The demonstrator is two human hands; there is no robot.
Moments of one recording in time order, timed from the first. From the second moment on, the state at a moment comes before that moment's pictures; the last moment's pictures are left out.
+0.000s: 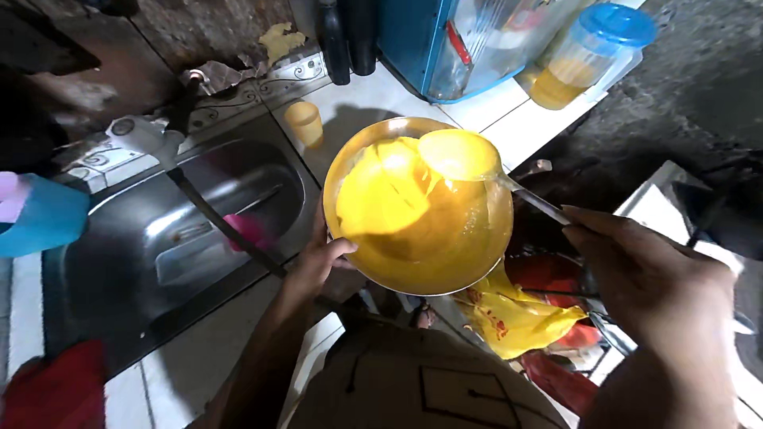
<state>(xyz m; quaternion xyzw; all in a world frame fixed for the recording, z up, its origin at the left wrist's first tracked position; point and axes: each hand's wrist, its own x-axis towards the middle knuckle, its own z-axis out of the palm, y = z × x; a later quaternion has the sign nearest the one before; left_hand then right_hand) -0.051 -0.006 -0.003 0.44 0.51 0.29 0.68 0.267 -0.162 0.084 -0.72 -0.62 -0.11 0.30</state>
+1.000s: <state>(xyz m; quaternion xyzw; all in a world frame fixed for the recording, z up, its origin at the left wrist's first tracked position) -0.035 -0.043 -0.014 0.38 0.41 0.38 0.73 0.232 -0.061 0.104 -0.71 -0.66 0.17 -0.19</state>
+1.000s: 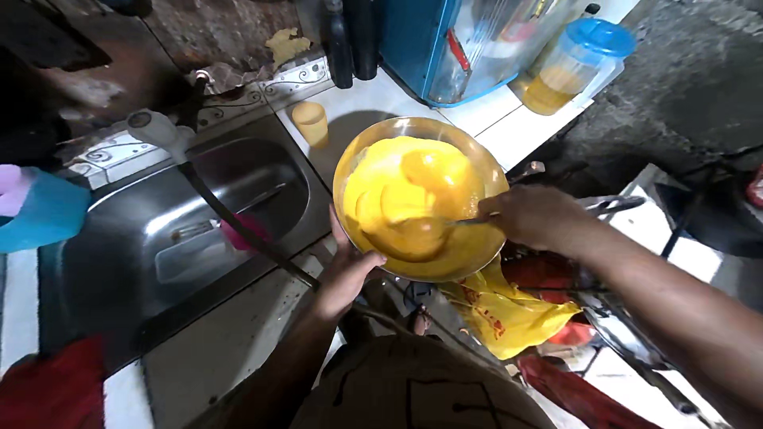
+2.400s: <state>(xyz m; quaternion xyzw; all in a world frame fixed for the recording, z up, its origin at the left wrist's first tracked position) -0.043 -0.023 -0.011 0.45 0.42 0.31 0.73 0.241 -0.023 0.079 -0.65 -0.75 0.07 -0.11</state>
